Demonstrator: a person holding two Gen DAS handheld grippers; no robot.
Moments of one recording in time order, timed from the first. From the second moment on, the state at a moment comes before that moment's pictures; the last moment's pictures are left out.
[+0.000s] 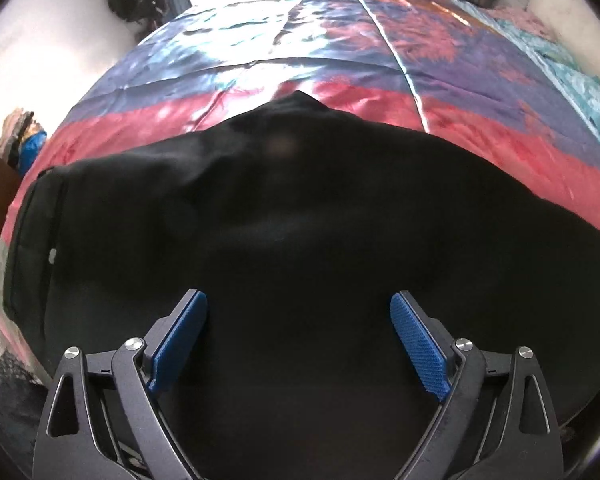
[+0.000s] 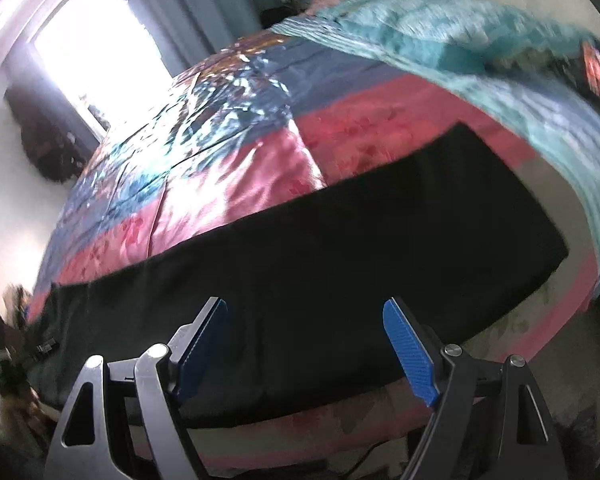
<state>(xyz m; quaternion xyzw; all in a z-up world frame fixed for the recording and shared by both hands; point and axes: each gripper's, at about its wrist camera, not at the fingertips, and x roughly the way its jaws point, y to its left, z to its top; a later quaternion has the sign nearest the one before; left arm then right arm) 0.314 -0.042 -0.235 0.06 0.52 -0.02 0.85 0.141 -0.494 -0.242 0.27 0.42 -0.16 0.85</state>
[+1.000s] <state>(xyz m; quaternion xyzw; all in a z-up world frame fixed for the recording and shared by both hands) 0.288 -0.123 -0.236 0.11 0.51 -0.13 0.85 0.168 -0.589 -0.255 0.18 0.55 -0.10 0.81</state>
